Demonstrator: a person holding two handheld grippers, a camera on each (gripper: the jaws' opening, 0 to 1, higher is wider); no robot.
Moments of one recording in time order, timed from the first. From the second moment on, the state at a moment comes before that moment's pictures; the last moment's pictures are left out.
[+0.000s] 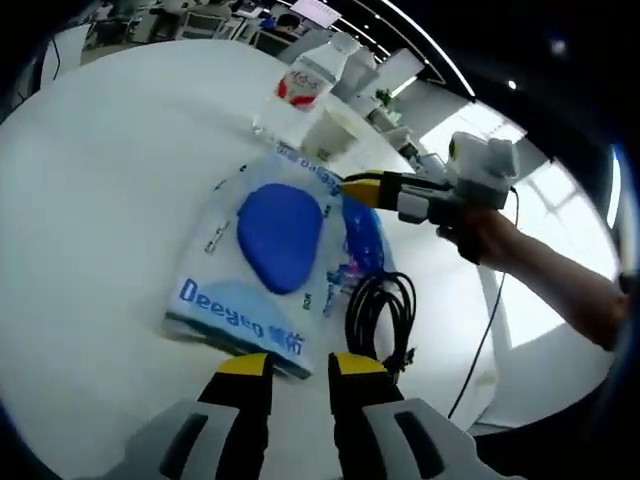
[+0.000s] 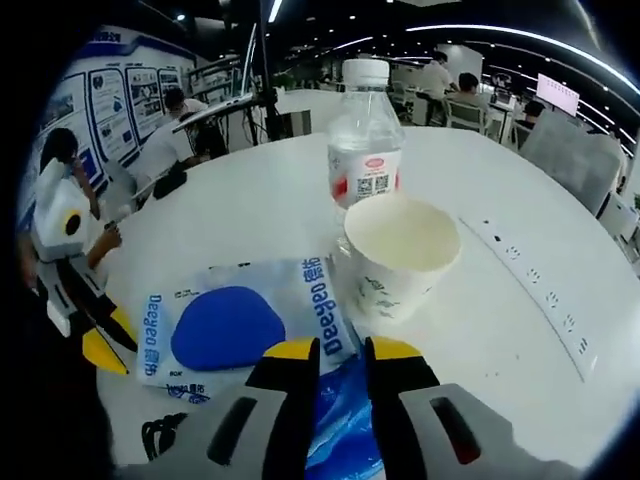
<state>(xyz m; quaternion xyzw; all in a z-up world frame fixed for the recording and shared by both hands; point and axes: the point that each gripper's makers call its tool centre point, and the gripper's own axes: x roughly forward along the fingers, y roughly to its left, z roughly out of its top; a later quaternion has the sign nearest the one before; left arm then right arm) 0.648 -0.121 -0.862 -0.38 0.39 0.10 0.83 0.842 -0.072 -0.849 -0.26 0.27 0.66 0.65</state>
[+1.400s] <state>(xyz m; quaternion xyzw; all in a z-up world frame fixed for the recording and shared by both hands) 0.629 -0.117 -0.871 -0.41 0.41 0.12 0.81 0.837 -0.073 -0.846 -0.27 0.28 0.67 0.63</state>
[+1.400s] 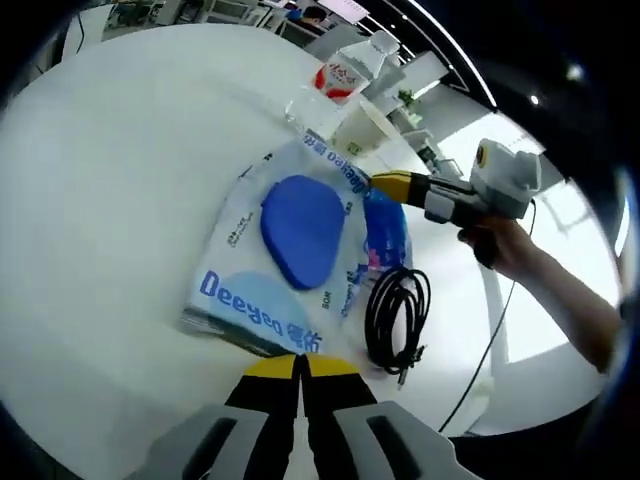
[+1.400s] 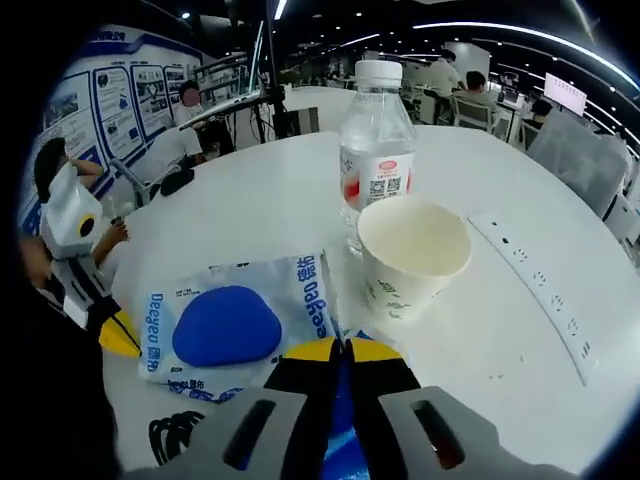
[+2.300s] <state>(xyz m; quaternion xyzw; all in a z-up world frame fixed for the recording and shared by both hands) 0.636 -0.120 -0.879 -0.41 0.42 0.13 0.80 0.828 -0.071 -0.854 -0.28 0.29 0.68 0.61</state>
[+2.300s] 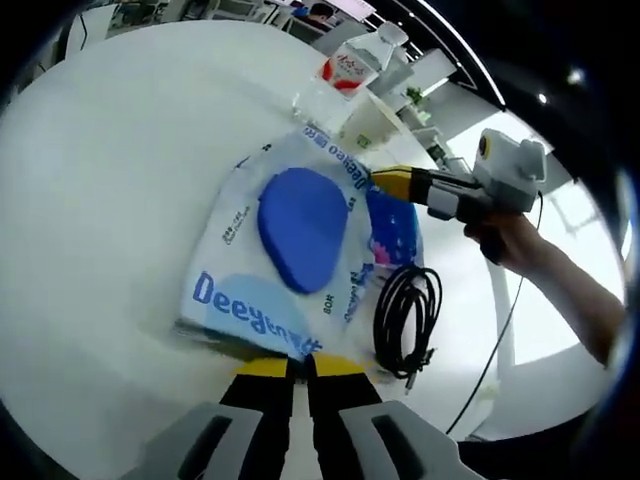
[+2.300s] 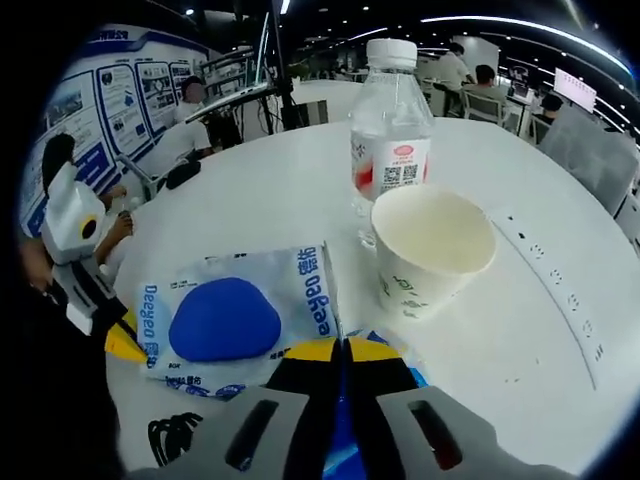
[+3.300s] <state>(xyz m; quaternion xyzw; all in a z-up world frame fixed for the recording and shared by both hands) 0.629 -0.093 -0.827 -0.33 0.41 0.11 0.84 0.833 -0.104 -0.806 -0.21 0.29 0.65 0.67</state>
